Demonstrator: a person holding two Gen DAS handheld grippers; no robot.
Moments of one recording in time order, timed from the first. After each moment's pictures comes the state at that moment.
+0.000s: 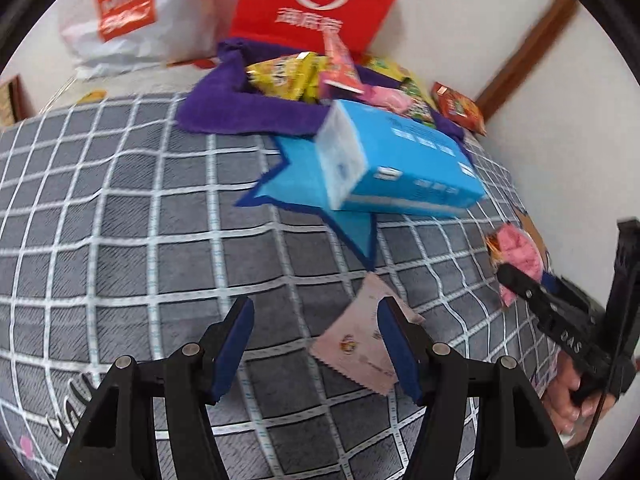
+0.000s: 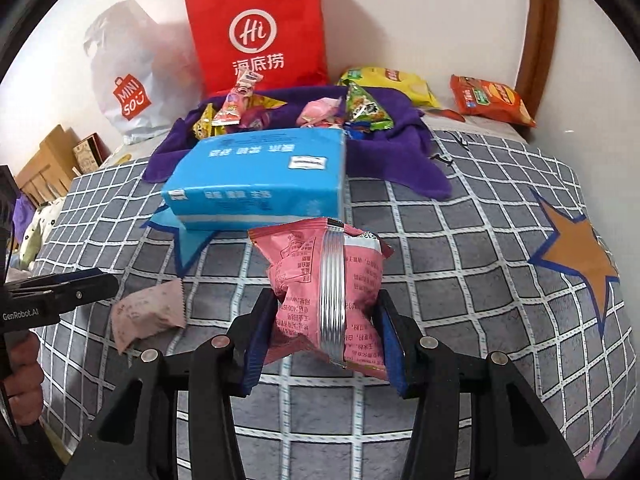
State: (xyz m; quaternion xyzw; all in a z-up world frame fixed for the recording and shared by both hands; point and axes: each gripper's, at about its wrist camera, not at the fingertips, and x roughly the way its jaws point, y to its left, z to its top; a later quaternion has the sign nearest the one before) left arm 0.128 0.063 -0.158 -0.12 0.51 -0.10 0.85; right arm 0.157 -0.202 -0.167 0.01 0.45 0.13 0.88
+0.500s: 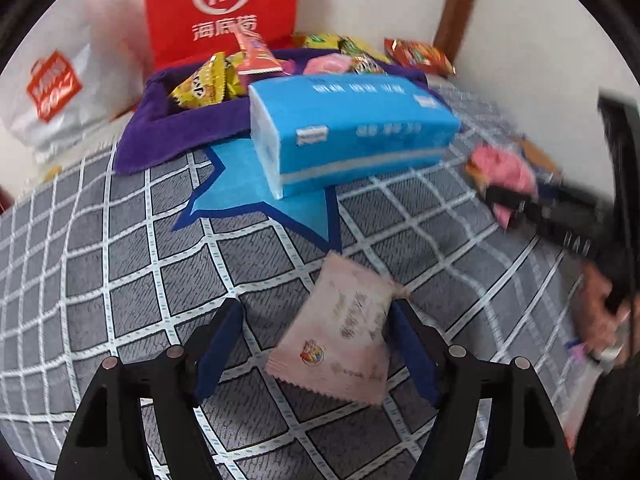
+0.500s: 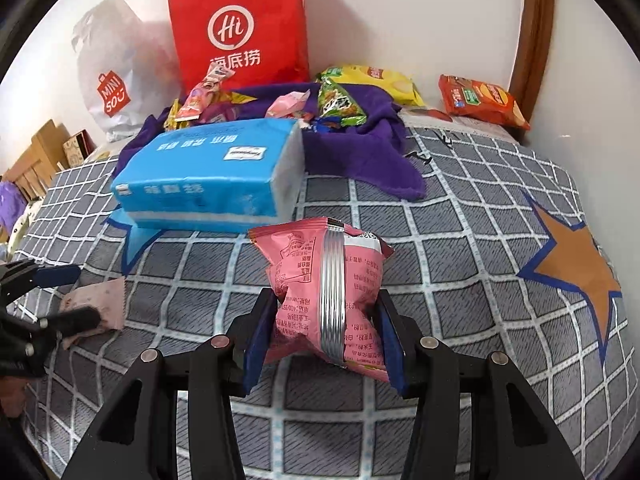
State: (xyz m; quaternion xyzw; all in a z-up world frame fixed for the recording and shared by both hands) left arm 0.127 0.007 -0.174 0.05 0.49 -0.12 0.86; right arm 0.183 -0.227 -0.193 -0.02 0.43 0.12 0.90
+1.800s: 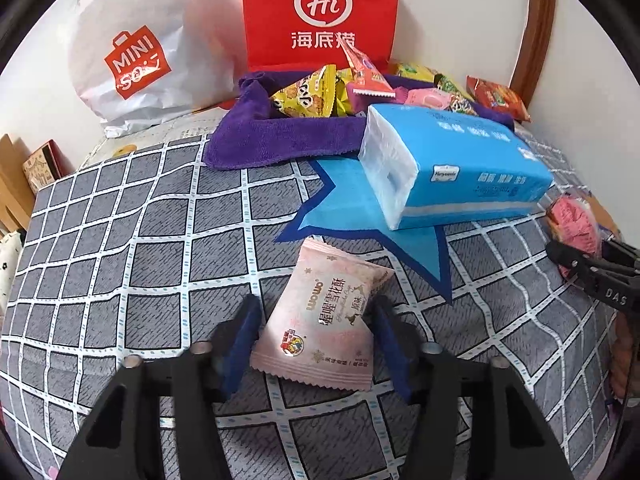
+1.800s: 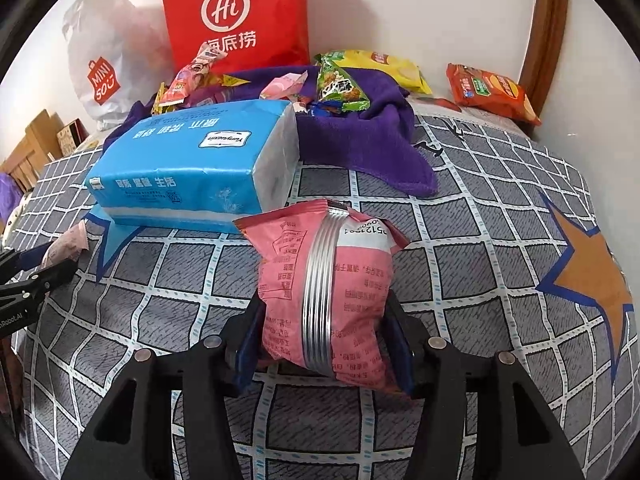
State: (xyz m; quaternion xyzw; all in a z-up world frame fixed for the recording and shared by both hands) left arm 0.140 0.054 -0.178 -0.01 0.45 0.00 0.89; right arm 0.203 -0.220 -0.210 -0.02 0.45 0.13 0.88
